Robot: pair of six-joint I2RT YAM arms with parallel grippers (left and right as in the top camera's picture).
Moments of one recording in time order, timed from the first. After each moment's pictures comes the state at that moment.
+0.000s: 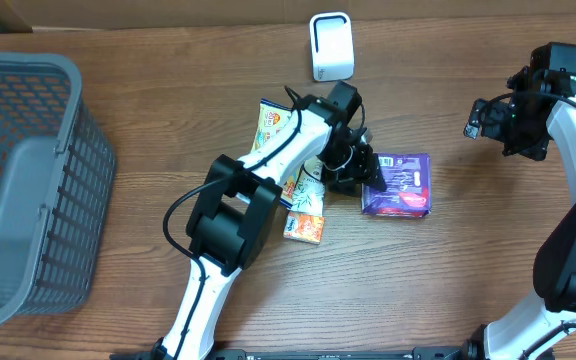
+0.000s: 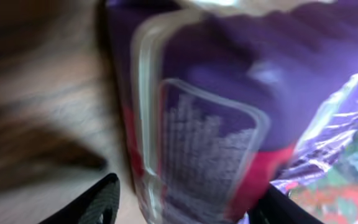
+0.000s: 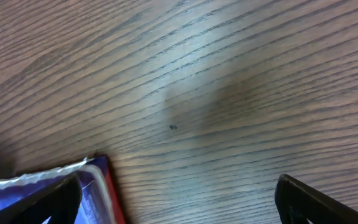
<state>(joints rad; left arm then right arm) -0.58 2.35 1.82 -0.91 0.68 -0.53 -0.20 1.88 1.54 -1.00 -0.12 0.15</state>
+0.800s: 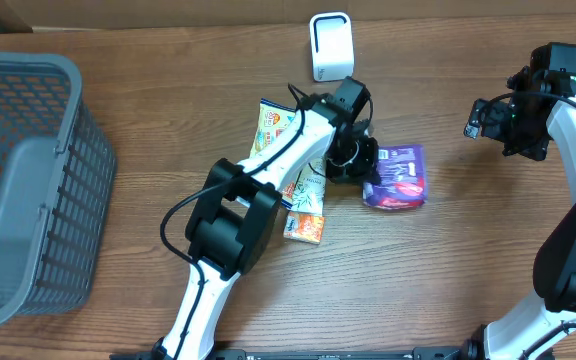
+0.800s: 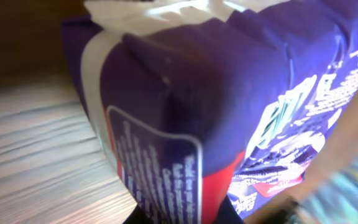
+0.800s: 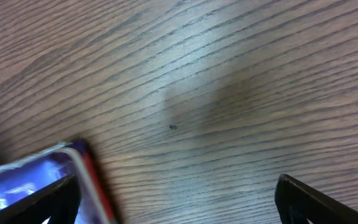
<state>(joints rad) -0.59 2.32 1.89 -0.98 0.51 -0.59 -0.20 1.88 1.54 -1.00 -0.12 0.15</state>
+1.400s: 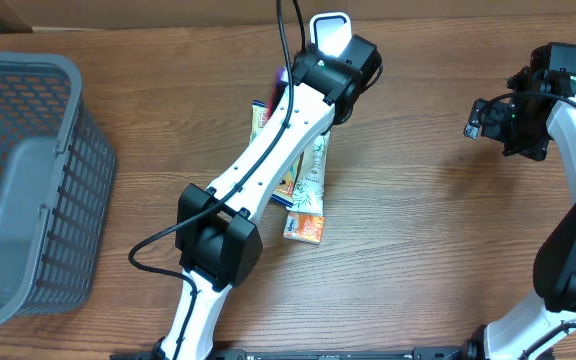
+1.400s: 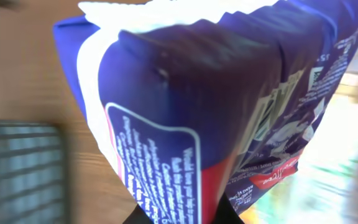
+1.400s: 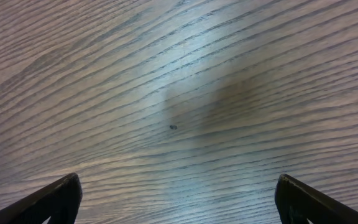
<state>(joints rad) -0.61 2.23 2.23 -1.45 -0.70 -0.43 -0.20 1.88 1.54 -1.00 -0.12 0.15</state>
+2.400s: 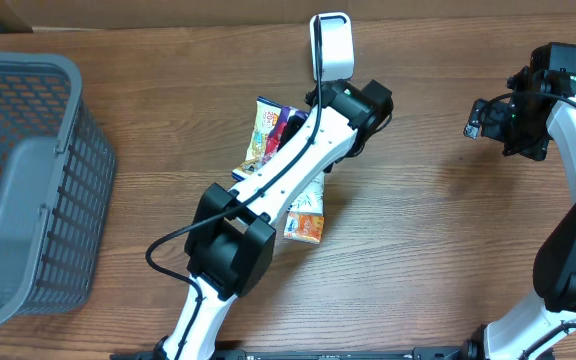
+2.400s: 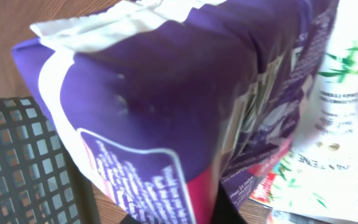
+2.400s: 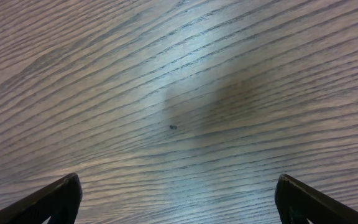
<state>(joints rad) -0.71 2.23 2.04 -1.51 -0.63 -0.48 -0.20 1.88 1.54 -1.00 -0.12 0.15</state>
